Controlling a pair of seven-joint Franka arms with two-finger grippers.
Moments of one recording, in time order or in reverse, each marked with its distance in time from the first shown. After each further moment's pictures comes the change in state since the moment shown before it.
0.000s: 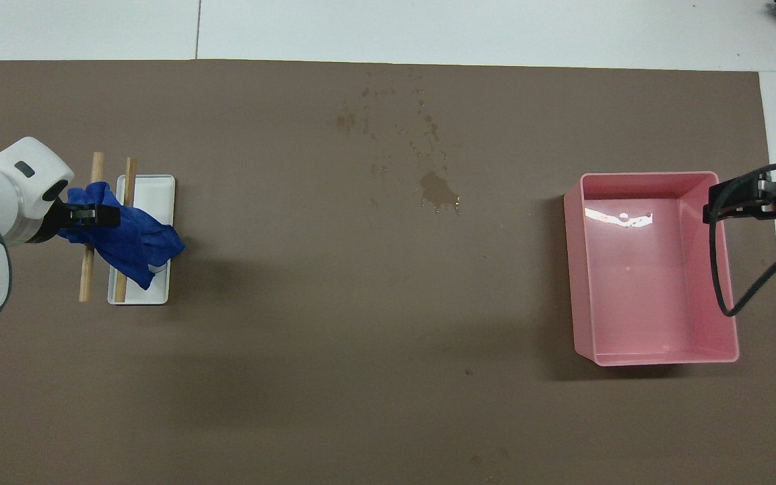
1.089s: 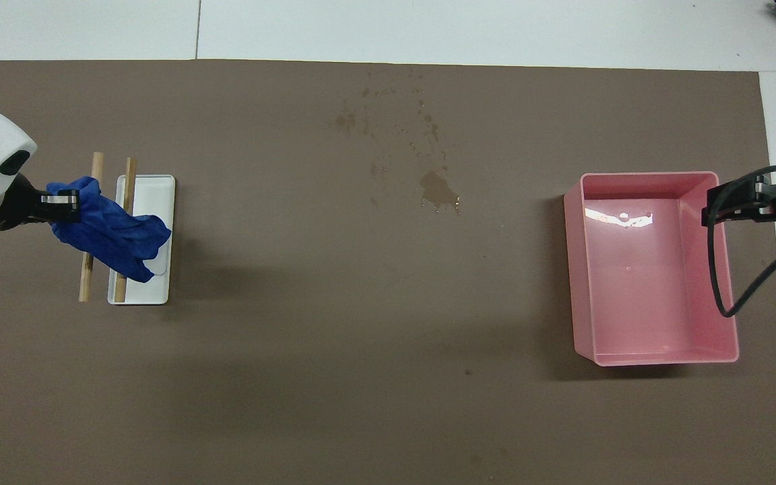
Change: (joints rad) left arm 0.008 0.006 -0.001 0.209 -0.107 -0.284 -0.039; right arm -0.002 0.000 0.000 -0.011 0.000 -0.002 0.000
